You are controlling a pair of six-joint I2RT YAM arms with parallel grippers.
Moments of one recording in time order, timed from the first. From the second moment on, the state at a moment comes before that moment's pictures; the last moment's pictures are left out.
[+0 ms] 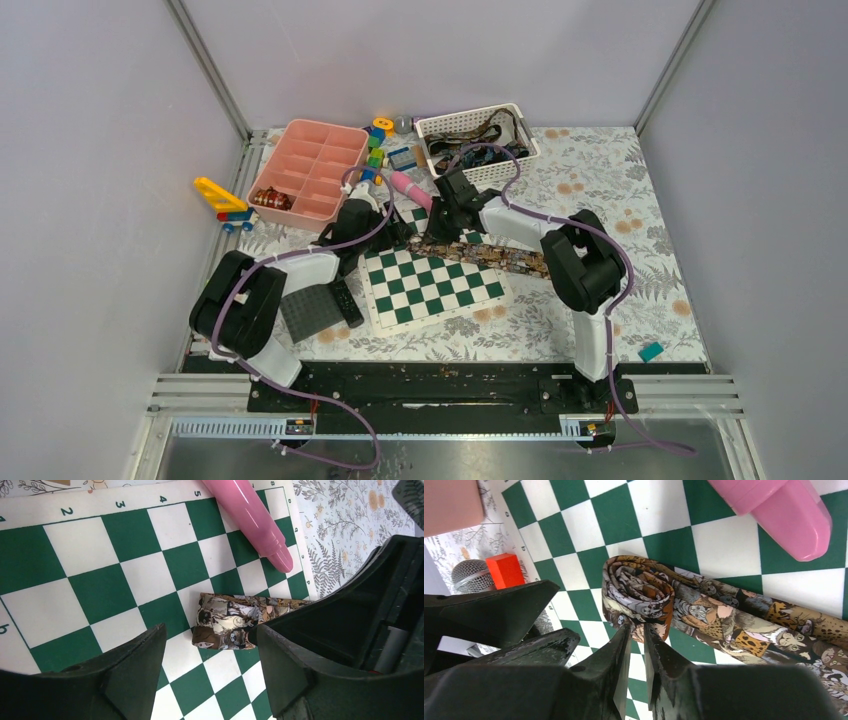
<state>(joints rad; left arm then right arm) -0.44 1.59 0.72 0.31 0.08 -0.67 0.65 2.02 1.43 -0.37 -0.16 0.81</state>
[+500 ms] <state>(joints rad) -0.45 1.63 0.72 0.35 0.15 -0.67 0.64 2.02 1.38 -0.35 -0.13 0.83</state>
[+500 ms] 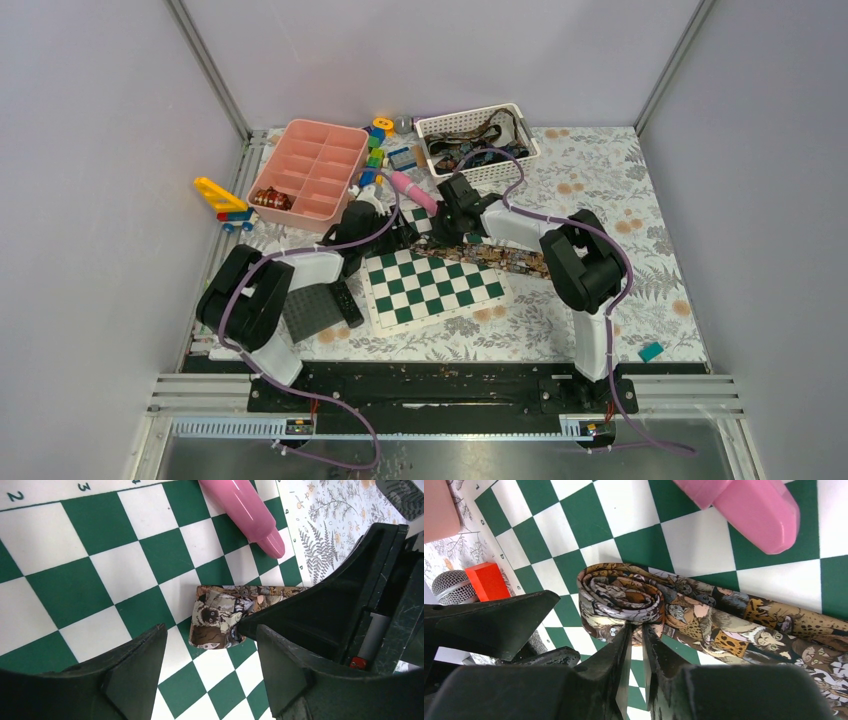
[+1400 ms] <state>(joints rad) -0.47 1.75 0.72 0.46 0.24 -0.67 0.61 2.02 1.35 -0.33 -0.15 0.88</state>
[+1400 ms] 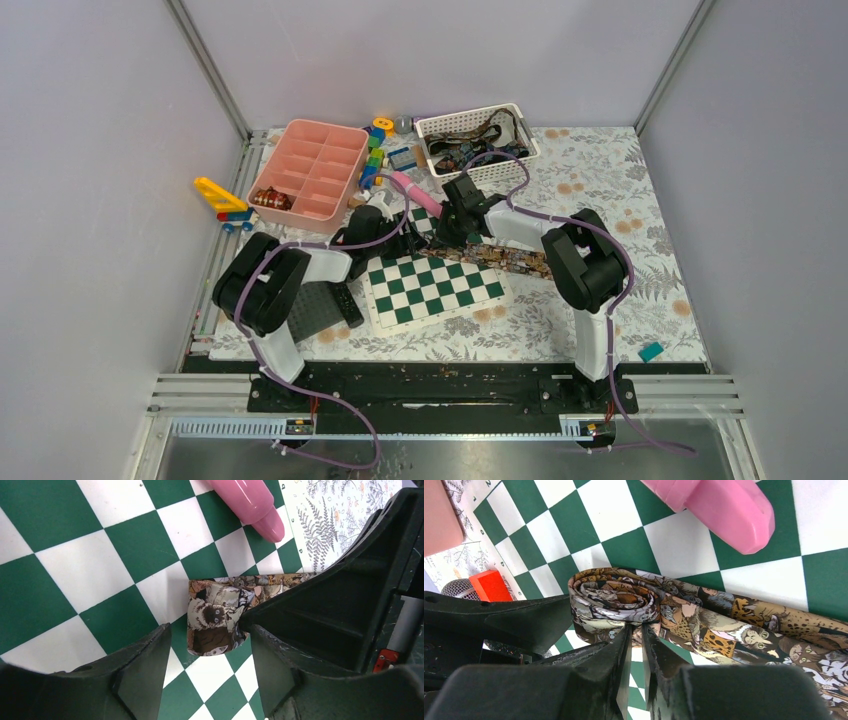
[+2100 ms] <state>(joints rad) -0.47 1.79 0.72 0.53 0.24 -0.70 0.61 2.02 1.35 -0.32 -0.16 0.88</state>
